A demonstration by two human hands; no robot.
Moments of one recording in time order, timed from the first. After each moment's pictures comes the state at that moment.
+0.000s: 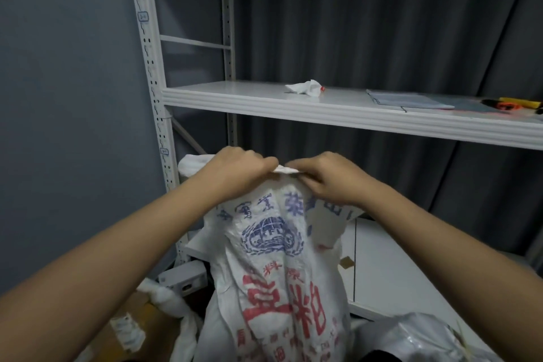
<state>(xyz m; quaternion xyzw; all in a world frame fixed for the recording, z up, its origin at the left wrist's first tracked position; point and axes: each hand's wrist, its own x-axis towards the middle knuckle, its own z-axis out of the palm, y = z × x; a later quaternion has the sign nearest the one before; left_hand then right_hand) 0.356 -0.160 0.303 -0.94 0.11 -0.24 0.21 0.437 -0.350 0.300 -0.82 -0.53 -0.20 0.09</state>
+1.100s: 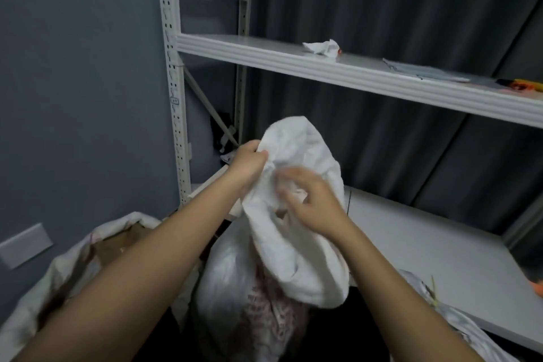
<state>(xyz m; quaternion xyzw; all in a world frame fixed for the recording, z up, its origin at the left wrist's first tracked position) 0.344 -0.175 0.209 -0.76 -0.18 -0.16 -0.61 0.355 -0.337 0.185 -0.79 -0.46 -0.09 0.40</state>
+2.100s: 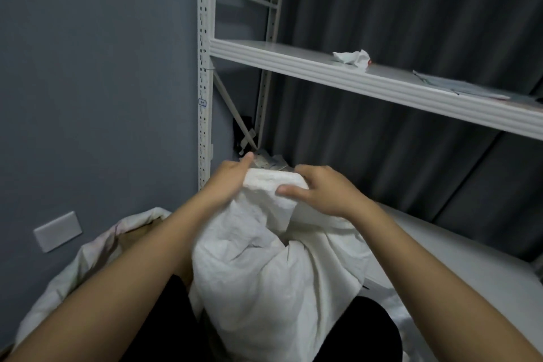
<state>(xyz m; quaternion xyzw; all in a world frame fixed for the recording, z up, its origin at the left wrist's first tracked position) 0.275 -0.126 0.201 -0.79 -0.24 -0.17 -0.54 0.362 -0.300 0.229 -0.86 -0.46 0.00 0.20</state>
